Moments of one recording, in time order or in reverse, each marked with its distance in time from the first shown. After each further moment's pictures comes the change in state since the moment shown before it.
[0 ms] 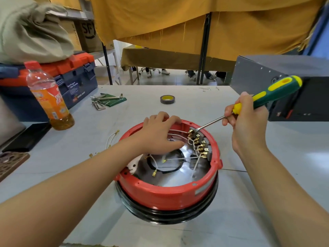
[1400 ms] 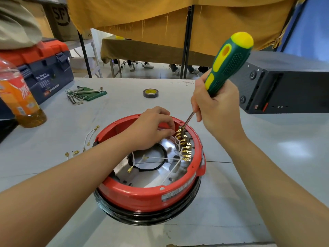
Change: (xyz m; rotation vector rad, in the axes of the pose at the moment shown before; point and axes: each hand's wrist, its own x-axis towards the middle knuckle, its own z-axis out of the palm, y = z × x) left_hand 0.012 0.008 0.011 -0.254 0.099 0.195; right_hand -0.022 -0.029 0.023 -0.380 -0.374 -0.395
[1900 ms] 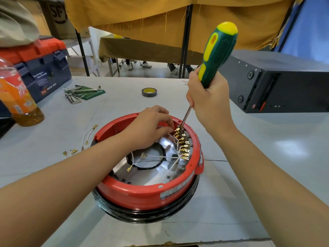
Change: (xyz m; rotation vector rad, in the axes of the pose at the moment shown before) left_hand 0.001 -0.002 0.003 0.041 0.026 0.012; right_hand 0.010 0.000 0.011 0.023 0.029 0.050
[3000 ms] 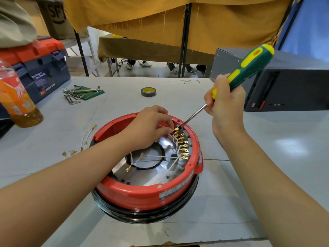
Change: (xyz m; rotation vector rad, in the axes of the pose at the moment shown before) left_hand -0.002 0.005 -0.002 -0.026 -0.017 0.003; right_hand -0.001 0.023 -0.022 0.295 0.252 0.263
